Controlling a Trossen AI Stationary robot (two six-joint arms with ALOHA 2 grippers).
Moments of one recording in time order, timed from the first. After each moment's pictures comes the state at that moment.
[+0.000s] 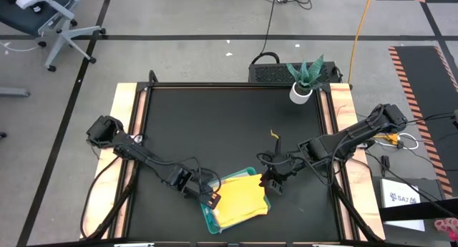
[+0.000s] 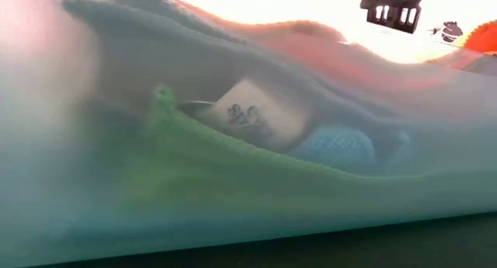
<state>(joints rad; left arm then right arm) -0.50 1.73 1.16 -0.49 -0.04 -1.49 0.39 1.35 1.03 -0.45 -0.05 0.88</state>
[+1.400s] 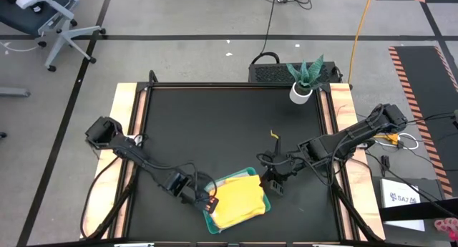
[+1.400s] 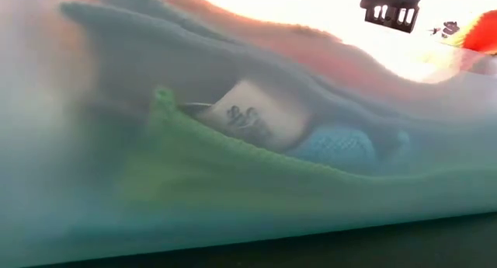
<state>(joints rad) -0.55 1.73 1.16 -0.48 -0.07 -1.59 0.39 1.35 1.03 -0.45 -0.06 0.84</state>
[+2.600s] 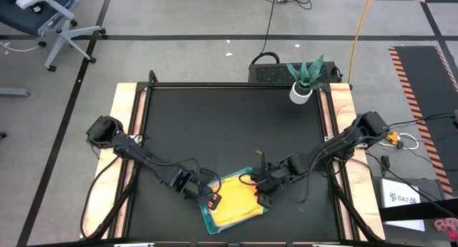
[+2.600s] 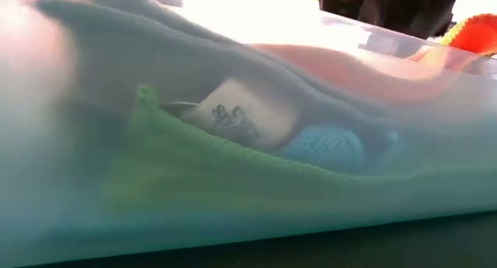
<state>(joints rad) -0.51 1.73 1.16 -0.45 -0.09 -1.47 0.43 1.63 1.03 -0.38 -0.03 0.79</state>
